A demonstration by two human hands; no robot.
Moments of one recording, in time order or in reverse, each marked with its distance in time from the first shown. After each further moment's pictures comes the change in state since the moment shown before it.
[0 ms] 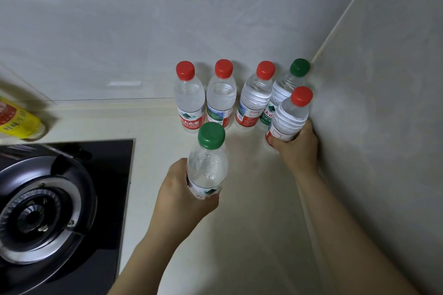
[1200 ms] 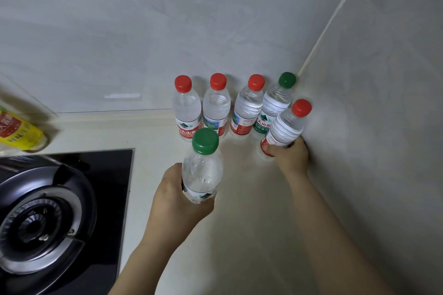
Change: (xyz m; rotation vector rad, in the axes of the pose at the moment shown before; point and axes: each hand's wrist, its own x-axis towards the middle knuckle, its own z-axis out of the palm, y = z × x) left_hand -0.008 0.006 -0.010 -0.058 0.014 0.007; right_hand -0.004 -0.006 0.000 0.151 0.011 0.264
